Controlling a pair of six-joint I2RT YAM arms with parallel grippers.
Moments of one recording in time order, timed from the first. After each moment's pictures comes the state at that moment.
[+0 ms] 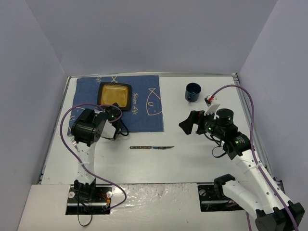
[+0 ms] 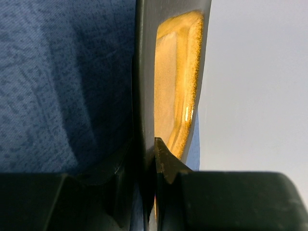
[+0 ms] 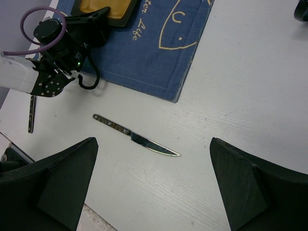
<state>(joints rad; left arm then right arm) -0.28 2.16 0.84 1.04 -0.62 -1.53 0.34 0.84 0.76 -0.35 -0.31 0.34</state>
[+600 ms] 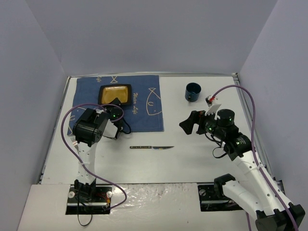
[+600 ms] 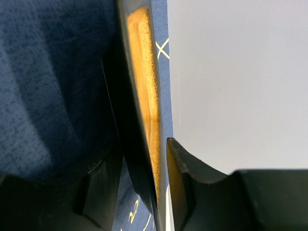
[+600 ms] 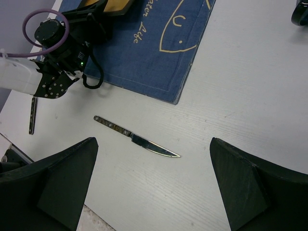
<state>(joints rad) -0.31 2.16 0.86 1.10 -0.67 -1.57 0.34 0.82 0.76 -0.35 -0.30 0.34</state>
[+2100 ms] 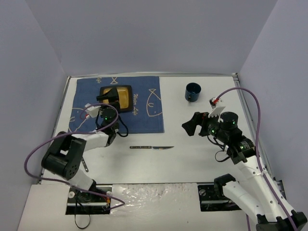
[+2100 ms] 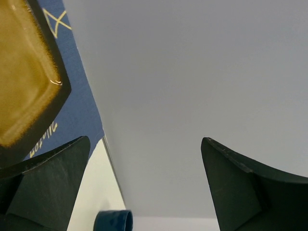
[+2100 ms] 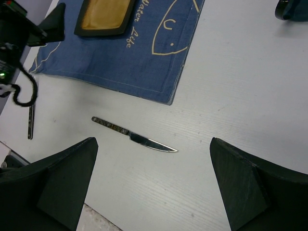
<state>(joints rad) -0.40 1.56 0.64 0.91 -0.65 -1.52 0.34 0.76 0.77 -0.42 -0.26 0.36</state>
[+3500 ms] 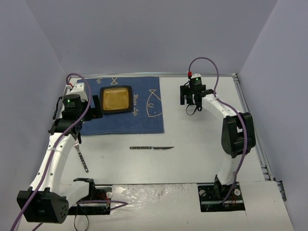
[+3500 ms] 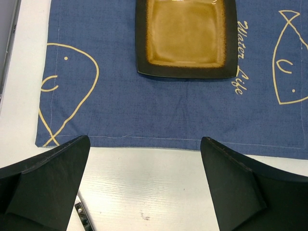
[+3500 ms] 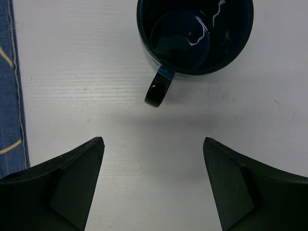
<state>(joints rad) -0.05 1.06 1.03 -0.55 -0.06 -0.17 0.26 1.85 1.37 -0.34 0.18 0.16</state>
